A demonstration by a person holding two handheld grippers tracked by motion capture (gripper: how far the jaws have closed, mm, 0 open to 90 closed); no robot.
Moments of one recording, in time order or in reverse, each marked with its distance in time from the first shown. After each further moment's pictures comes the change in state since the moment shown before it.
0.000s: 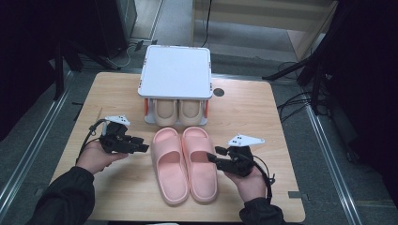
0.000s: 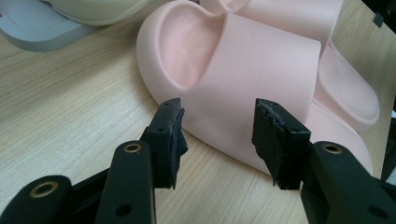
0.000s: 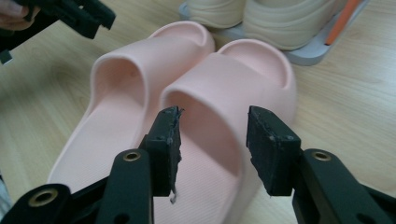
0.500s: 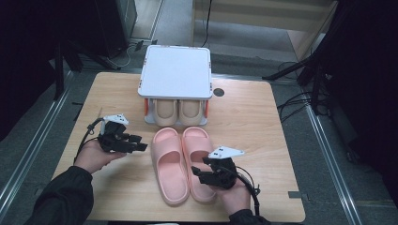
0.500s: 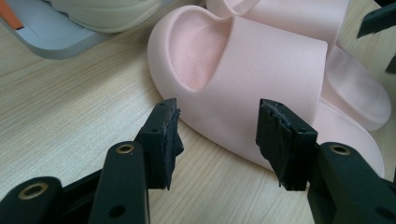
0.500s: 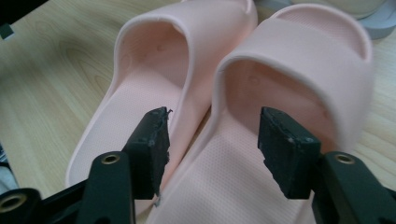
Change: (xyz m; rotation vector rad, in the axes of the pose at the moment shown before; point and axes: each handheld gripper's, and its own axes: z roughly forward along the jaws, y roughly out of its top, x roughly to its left) left arm 0.002 0.000 -0.003 -0.006 0.028 0.027; right arm 0.039 -0.017 0.032 0.057 0.002 -0.014
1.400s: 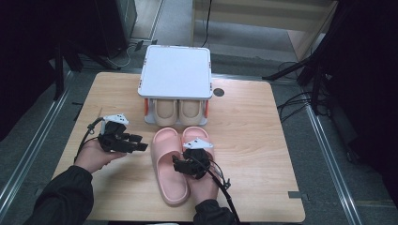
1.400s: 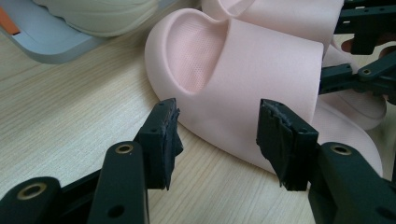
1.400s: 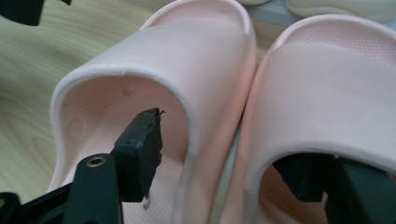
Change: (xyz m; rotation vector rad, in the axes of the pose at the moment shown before) left arm 0.000 0.000 0.000 -0.007 -0.008 0.012; right arm 0.025 0.024 0.074 -0.013 -0.190 0.089
